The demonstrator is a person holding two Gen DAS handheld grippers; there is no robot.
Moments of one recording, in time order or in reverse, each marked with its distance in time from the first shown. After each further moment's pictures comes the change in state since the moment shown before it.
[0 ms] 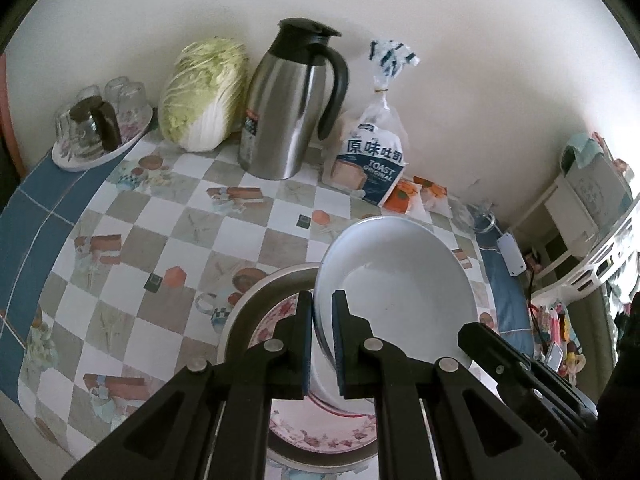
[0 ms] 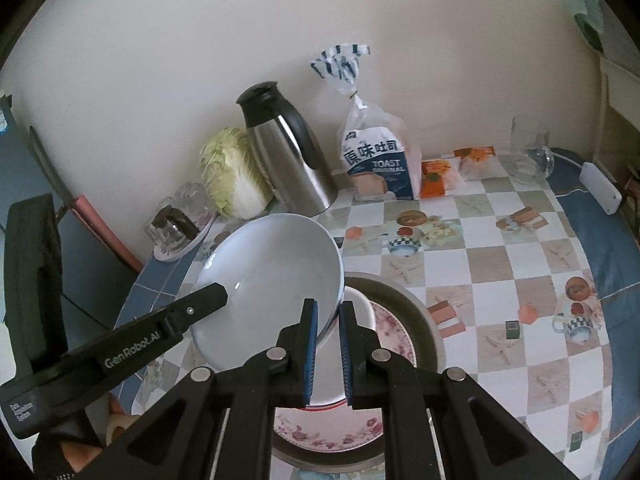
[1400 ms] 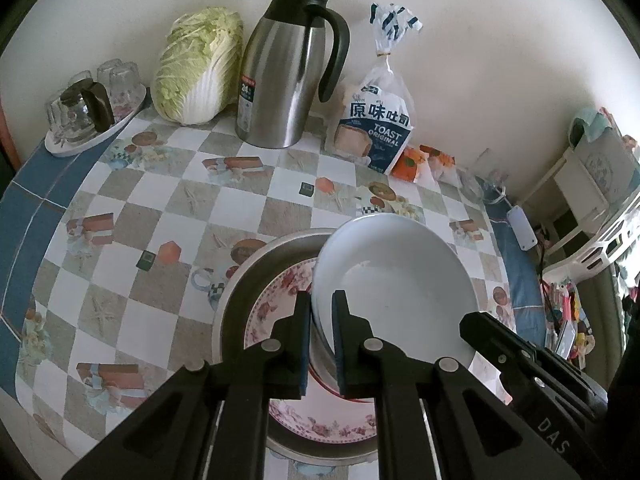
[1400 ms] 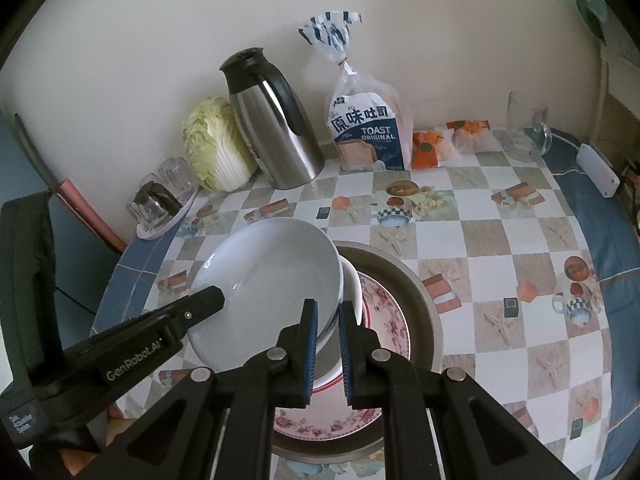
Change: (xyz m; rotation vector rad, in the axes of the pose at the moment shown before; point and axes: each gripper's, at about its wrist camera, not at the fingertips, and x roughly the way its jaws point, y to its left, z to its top) left arm 0.024 -0.002 -0.016 0.035 0.083 0.014; right arm 0.022 -0.008 -0.013 0.008 0.082 -0.055
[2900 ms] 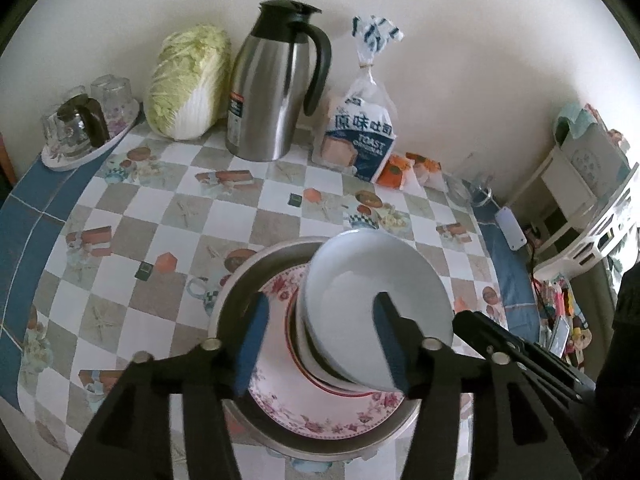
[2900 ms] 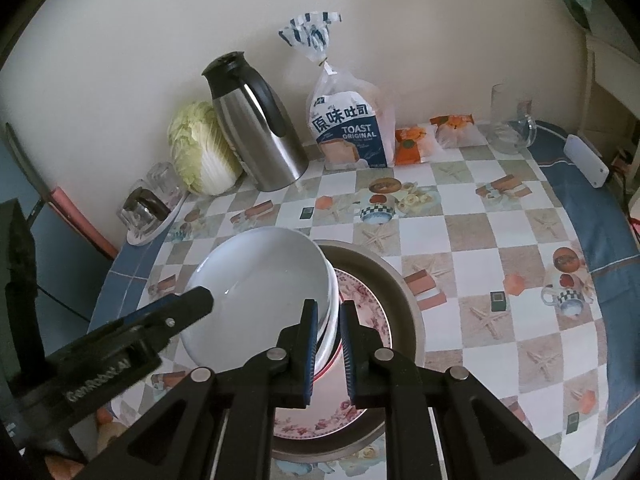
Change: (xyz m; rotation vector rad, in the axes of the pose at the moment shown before) left arm -0.017 -0.005 -0.003 0.026 -0.046 -0.014; right arm -0.005 -0.013 -0.004 0.034 -0.017 -0.031
